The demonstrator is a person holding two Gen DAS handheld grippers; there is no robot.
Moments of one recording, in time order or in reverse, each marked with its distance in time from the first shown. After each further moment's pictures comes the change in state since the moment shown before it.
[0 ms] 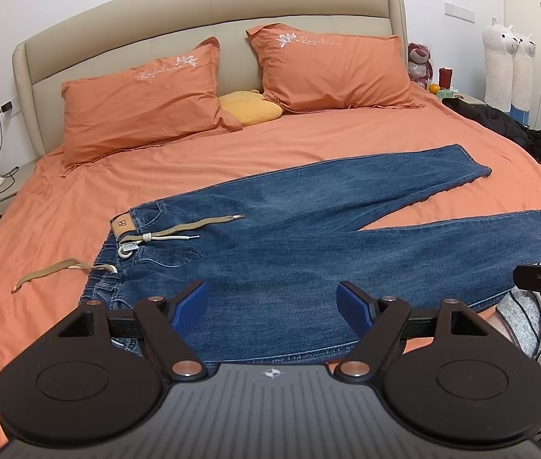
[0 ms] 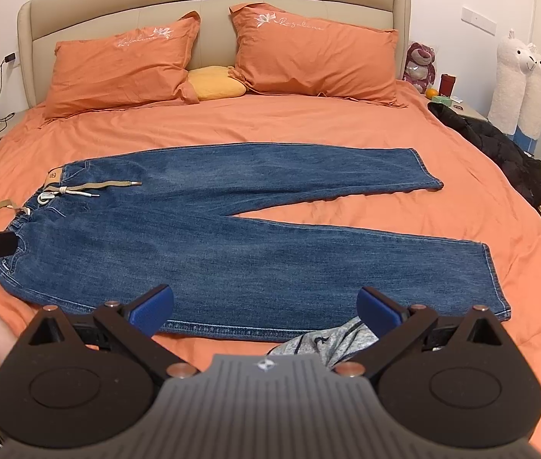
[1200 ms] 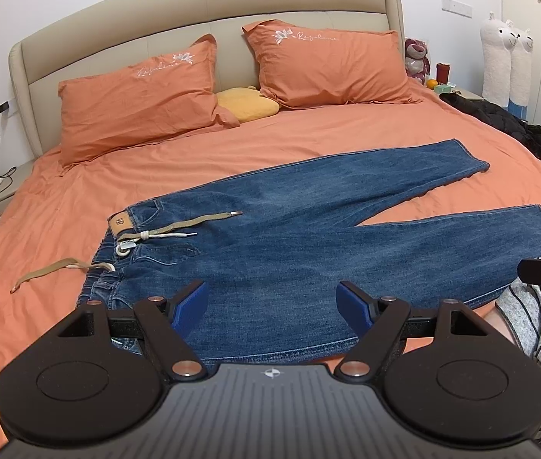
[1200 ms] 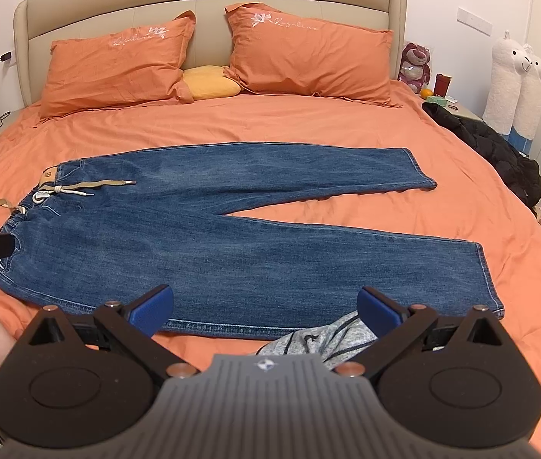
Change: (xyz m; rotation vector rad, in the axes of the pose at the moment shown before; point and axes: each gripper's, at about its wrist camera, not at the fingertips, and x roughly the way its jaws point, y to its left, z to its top) left arm 0.000 0.002 0.001 0.007 0.012 -0.002; right arm -0.002 -0.004 -0.002 -0.003 0.000 -0.016
